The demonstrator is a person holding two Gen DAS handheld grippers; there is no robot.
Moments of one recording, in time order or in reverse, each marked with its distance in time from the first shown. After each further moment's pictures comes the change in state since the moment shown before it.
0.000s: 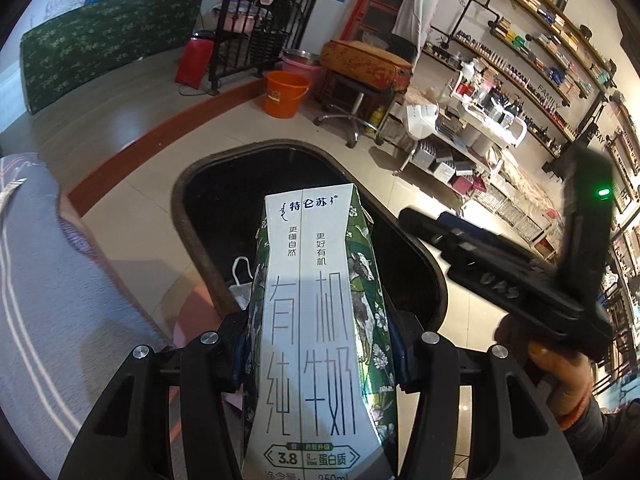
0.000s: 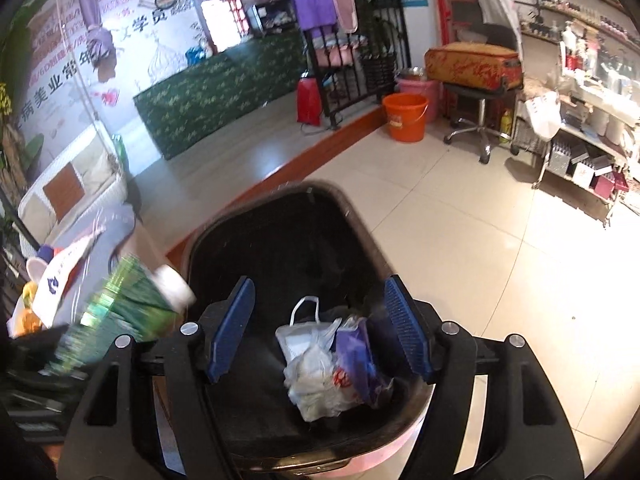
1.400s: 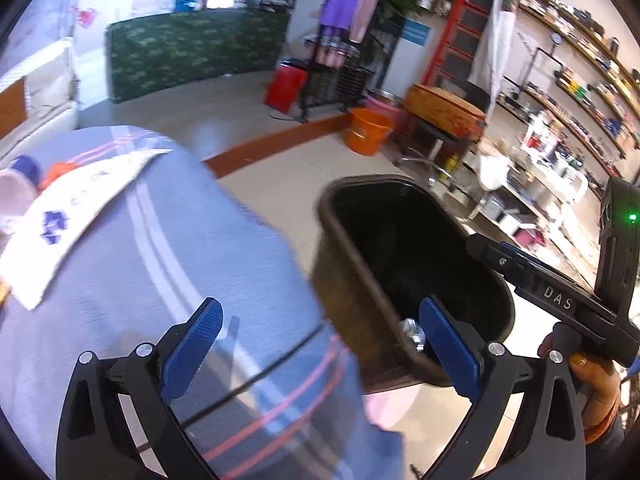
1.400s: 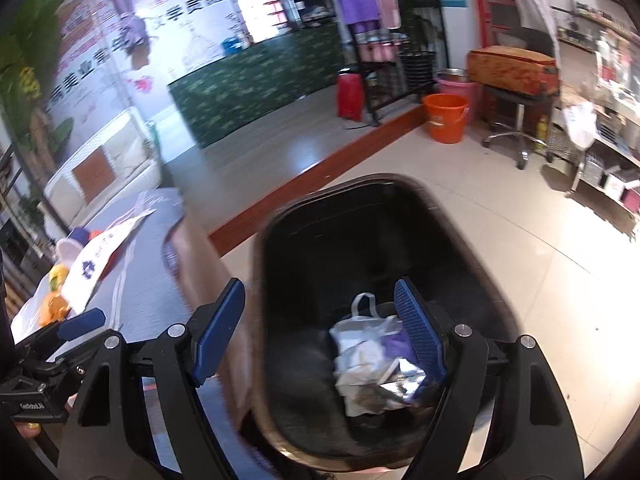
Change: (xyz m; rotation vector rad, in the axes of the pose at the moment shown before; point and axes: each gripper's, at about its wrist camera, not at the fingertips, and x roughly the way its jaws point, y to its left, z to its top) left arm -0.073 0.053 -0.031 -0.165 -0.162 0.269; right arm 0.001 0.069 -0.010 -0.075 0.046 0.132
